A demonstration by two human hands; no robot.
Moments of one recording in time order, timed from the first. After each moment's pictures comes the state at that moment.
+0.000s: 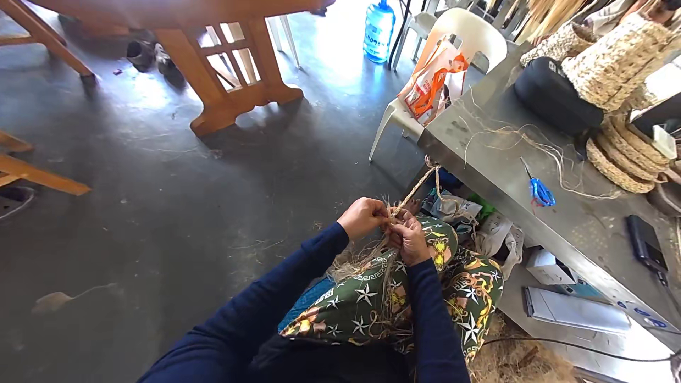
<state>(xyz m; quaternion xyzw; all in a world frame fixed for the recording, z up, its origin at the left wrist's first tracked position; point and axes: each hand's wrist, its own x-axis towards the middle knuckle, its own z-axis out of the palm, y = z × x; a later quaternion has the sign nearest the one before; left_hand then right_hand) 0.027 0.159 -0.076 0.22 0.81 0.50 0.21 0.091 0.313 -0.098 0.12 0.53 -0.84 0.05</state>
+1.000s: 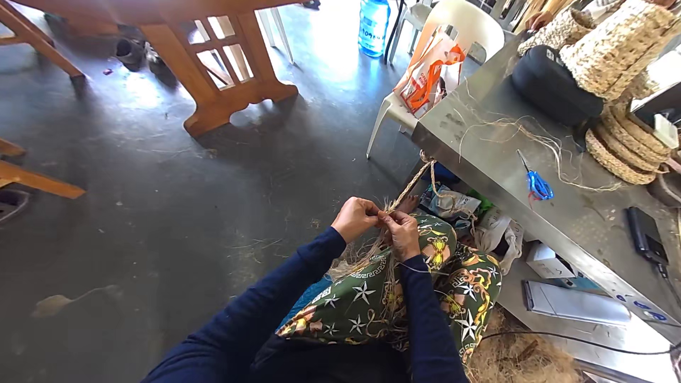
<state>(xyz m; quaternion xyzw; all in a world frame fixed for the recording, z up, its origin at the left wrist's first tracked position) 0.036 0.165 -0.081 0.15 0.82 0.52 0.19 0.085 0.308 -0.104 0.18 0.71 -0.68 -0.02</state>
